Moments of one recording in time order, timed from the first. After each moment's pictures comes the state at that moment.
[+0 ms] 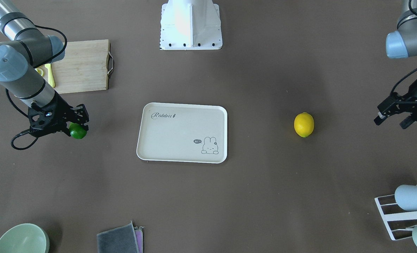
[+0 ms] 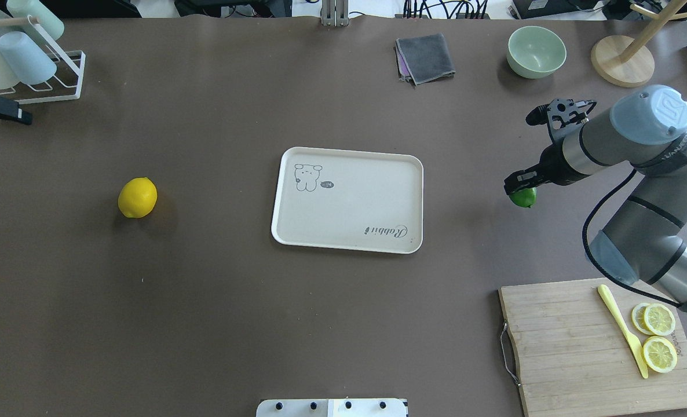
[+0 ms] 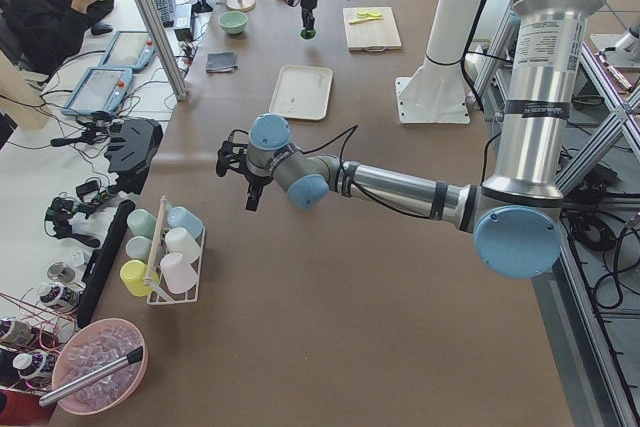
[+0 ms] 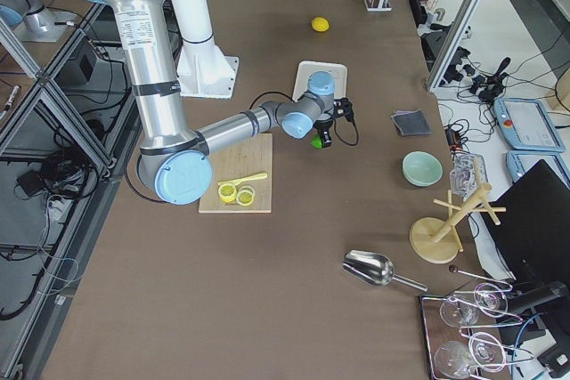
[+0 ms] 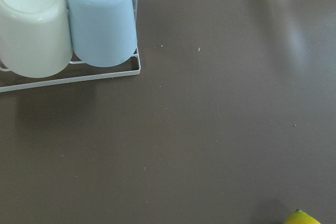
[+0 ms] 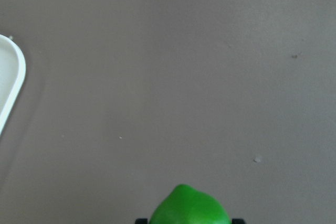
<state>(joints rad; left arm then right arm) -1.17 -1.69 -1.66 -2.20 -2.23 -0.78 0.84 -1.36 1.68 -1.10 2.11 0.74</state>
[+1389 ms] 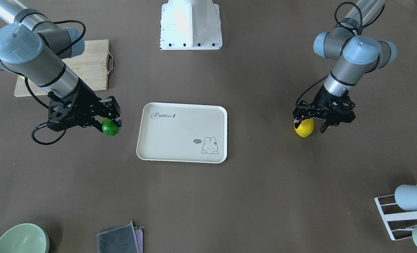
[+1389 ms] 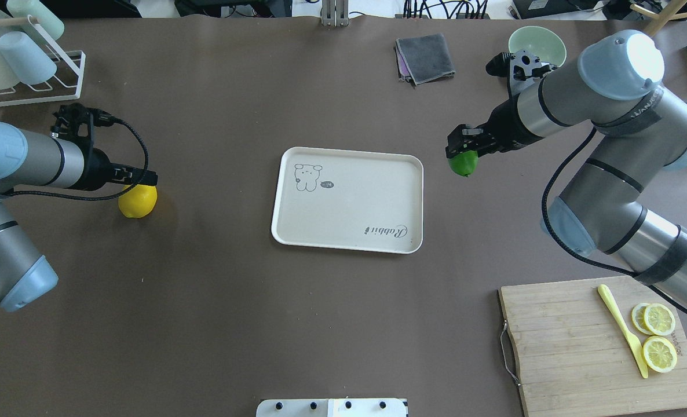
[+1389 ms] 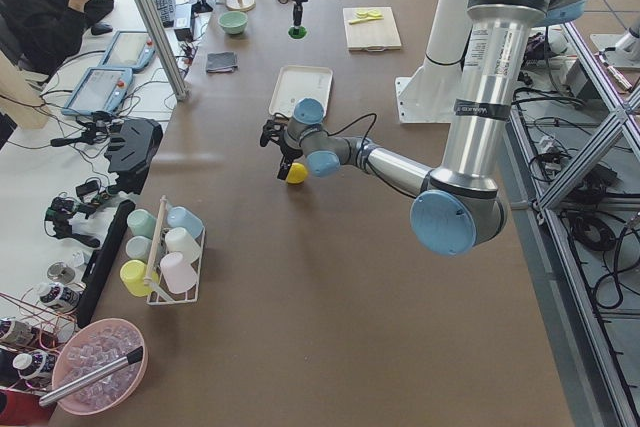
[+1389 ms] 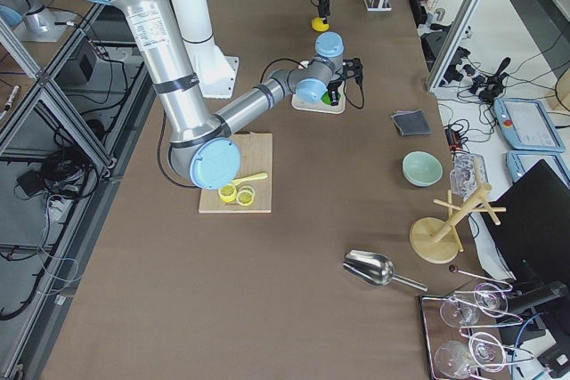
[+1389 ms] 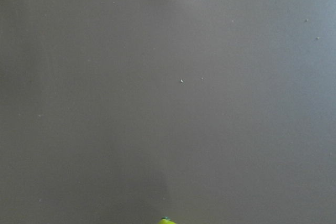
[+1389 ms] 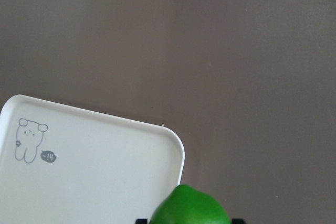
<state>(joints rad) -0.78 -1.73 -1.65 -2.27 -1.88 -0.93 0.83 -1.17 1.72 -1.10 2.14 1.03</state>
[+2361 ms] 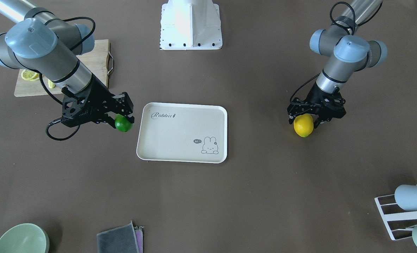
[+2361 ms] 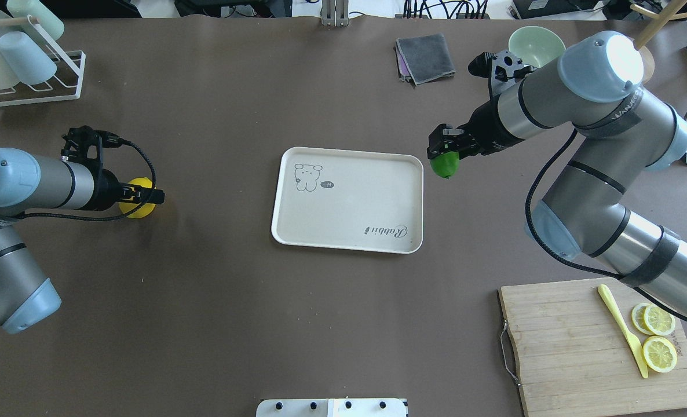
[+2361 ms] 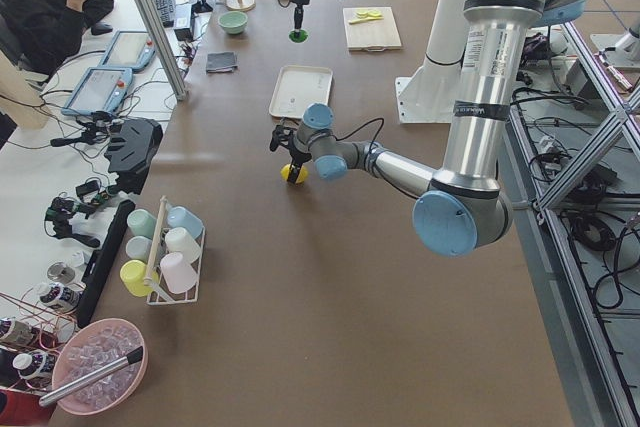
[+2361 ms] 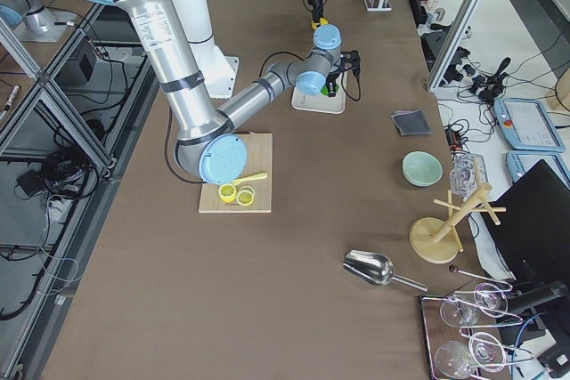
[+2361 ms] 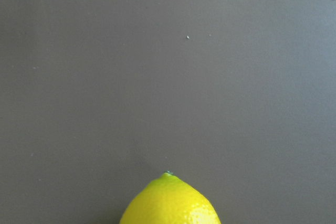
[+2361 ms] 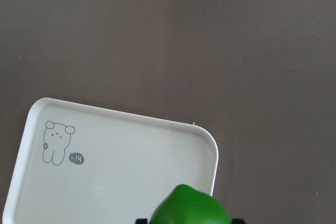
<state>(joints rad) -0.71 -1.71 -1.65 -2.31 -1.83 -0.99 0.81 -1.14 1.72 -1.10 2.13 1.08</state>
